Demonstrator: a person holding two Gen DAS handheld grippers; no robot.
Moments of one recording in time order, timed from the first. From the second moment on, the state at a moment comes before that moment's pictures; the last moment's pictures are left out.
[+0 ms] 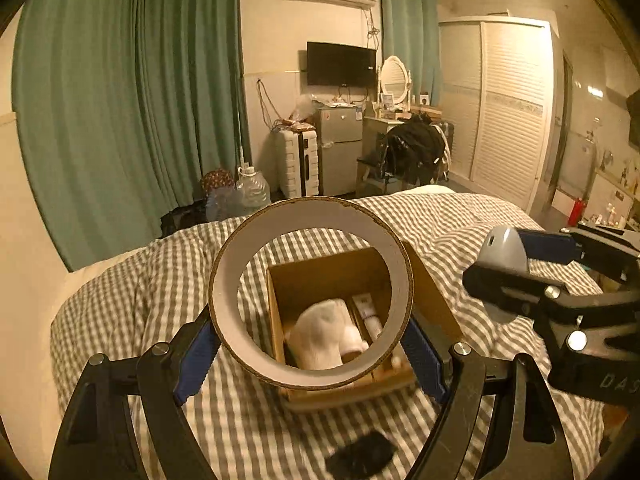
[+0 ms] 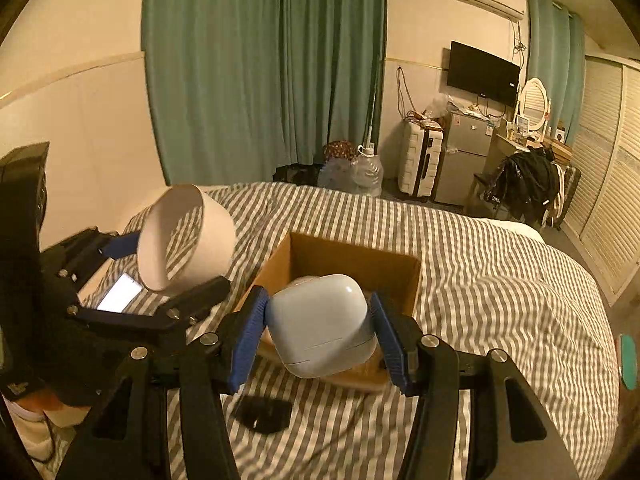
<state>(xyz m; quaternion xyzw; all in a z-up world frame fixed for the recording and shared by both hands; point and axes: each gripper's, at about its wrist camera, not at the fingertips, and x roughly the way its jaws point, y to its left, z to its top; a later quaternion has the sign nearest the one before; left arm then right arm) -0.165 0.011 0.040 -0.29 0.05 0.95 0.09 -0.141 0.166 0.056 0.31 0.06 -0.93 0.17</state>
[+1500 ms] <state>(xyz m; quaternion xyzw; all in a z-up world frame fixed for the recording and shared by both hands) -0.208 0.018 0.029 -0.32 0.05 0.94 0.10 -0.244 0.212 0.048 0.30 -0.02 -0.95 0.11</state>
